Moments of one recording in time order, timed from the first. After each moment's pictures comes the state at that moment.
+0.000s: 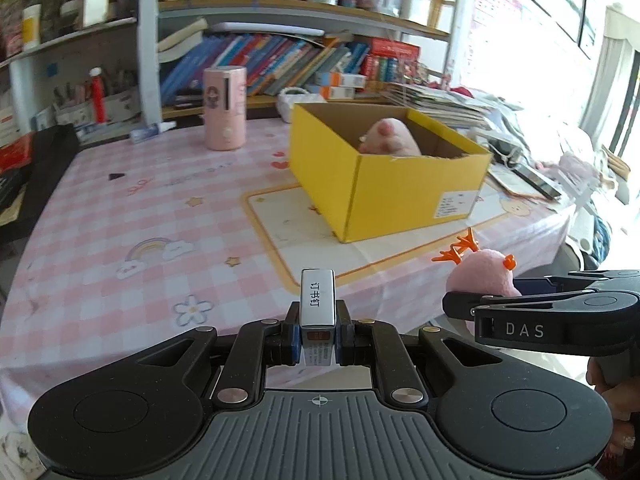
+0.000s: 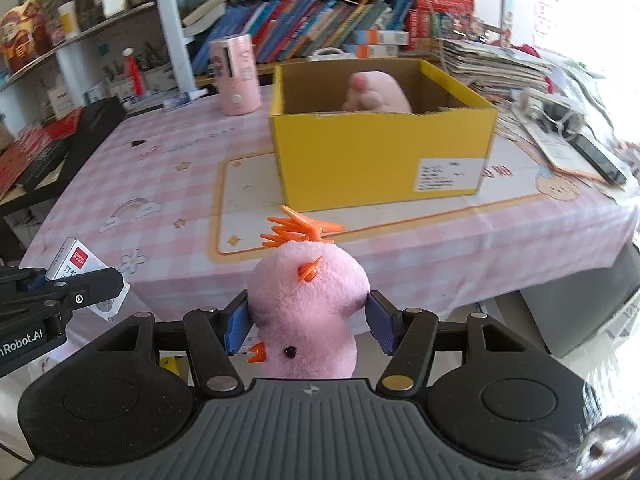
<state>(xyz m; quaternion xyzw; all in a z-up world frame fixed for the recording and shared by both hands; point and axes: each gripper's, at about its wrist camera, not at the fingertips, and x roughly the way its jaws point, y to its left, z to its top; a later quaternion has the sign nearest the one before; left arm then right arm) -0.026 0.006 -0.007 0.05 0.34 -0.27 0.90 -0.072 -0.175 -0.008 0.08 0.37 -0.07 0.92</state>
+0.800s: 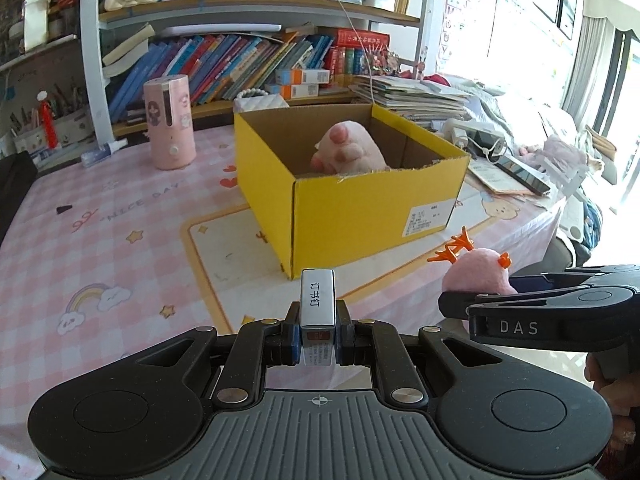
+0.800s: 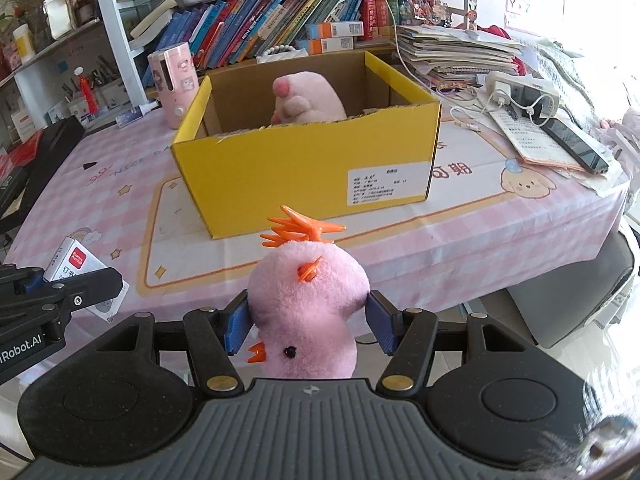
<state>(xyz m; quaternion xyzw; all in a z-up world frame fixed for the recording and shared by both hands) 0.010 -0.070 -0.006 0.07 0.34 -0.29 0.89 -0.044 -0.246 -0.009 0.10 0.38 -0.10 0.91</state>
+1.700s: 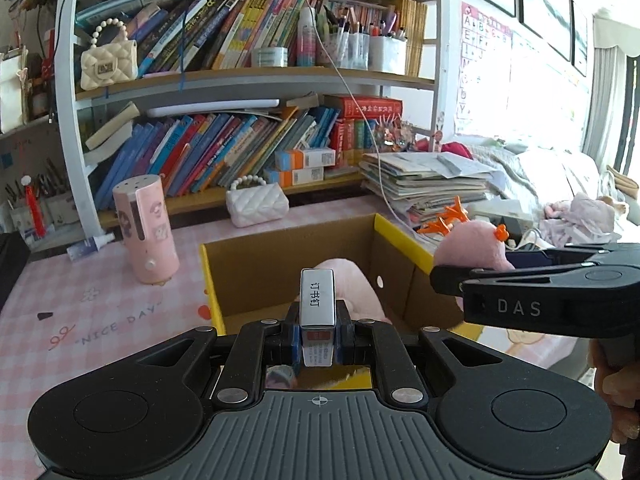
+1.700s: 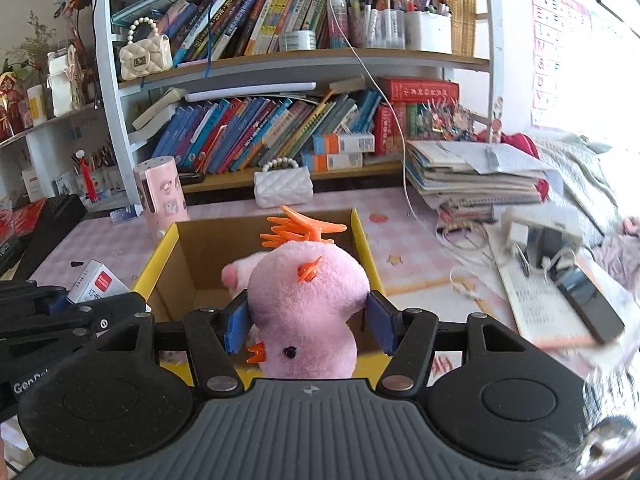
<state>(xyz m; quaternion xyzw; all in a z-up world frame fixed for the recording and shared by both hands) 0.084 -0.181 0.040 0.06 0.25 -0.26 0.93 0.055 -0.352 0.059 0.05 0.26 -0.06 0.96</state>
